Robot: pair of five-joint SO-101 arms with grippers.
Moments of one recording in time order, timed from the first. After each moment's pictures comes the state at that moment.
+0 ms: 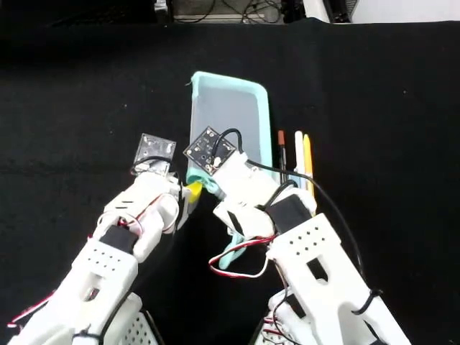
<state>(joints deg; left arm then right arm) 16.3 -50.2 77.9 20.4 4.4 -28.0 -44.3 51.6 62.7 20.5</state>
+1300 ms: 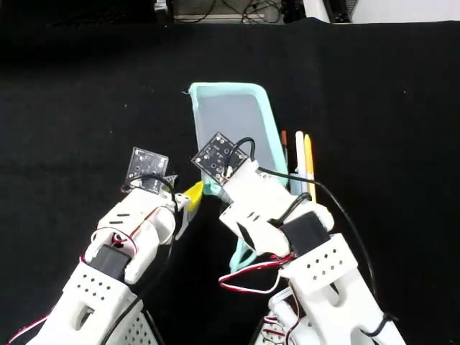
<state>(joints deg) 18.8 -72.1 83.6 28.4 6.6 -28.0 -54.5 51.8 68.3 20.6</state>
